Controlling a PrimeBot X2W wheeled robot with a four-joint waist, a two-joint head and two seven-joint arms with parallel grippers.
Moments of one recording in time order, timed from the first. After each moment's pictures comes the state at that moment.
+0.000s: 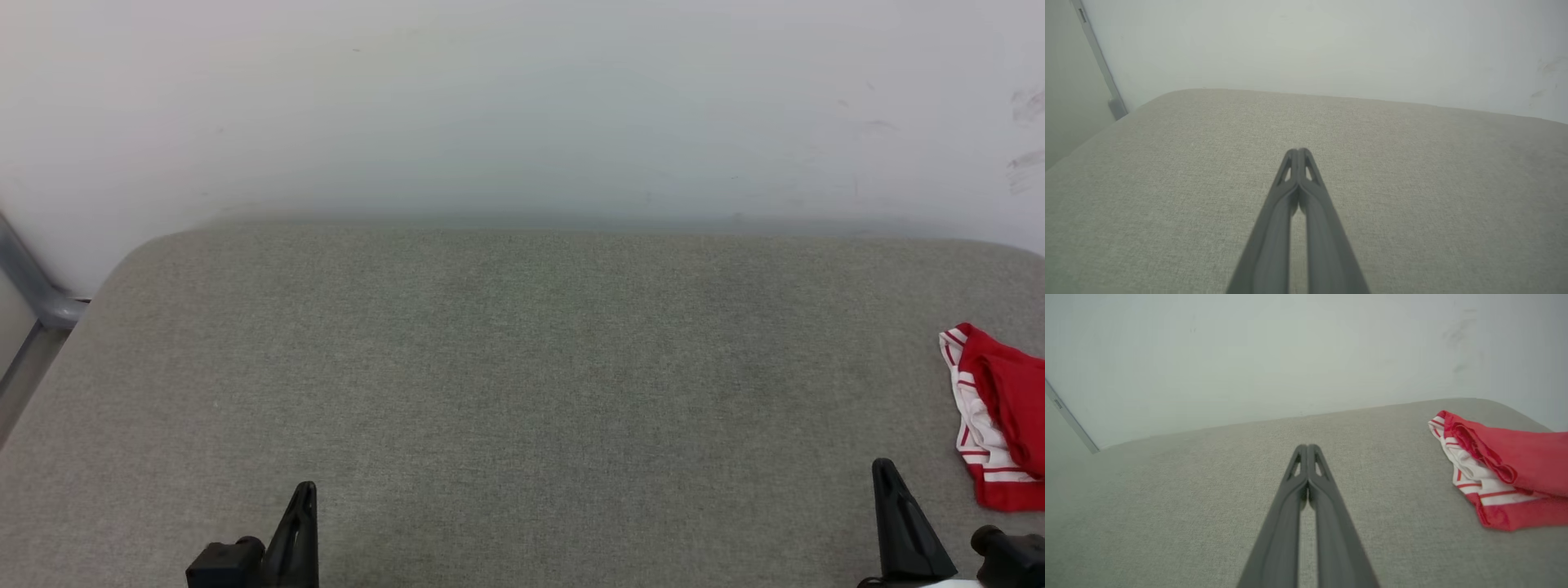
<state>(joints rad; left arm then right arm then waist) 0.14 0.08 -0.02 0.14 -0.15 -0.02 -0.23 0.15 -0.06 -0.09 0.11 0.23 0.13 -0.24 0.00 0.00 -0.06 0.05</state>
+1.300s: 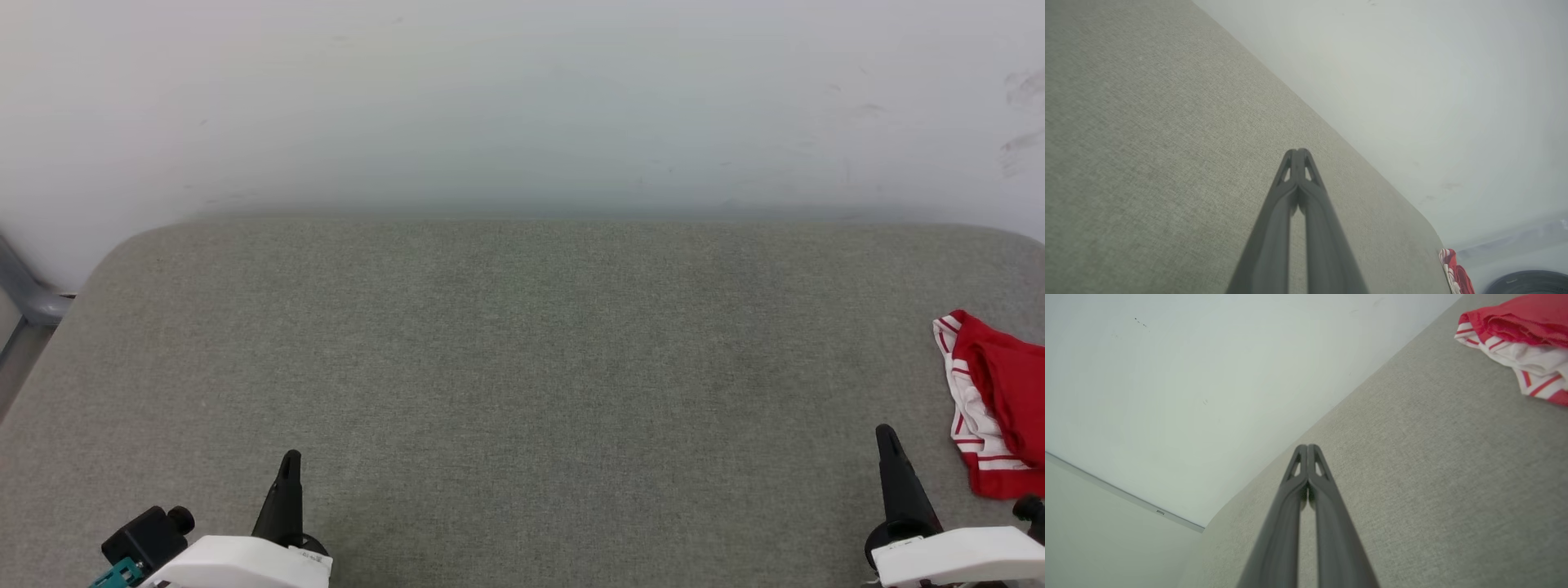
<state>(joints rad) 0.03 0.06 0.04 0.19 -0.83 -0.07 -0.07 0.04 -0.05 -0.10 0.17 0.87 0.13 -0.08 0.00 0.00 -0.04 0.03</state>
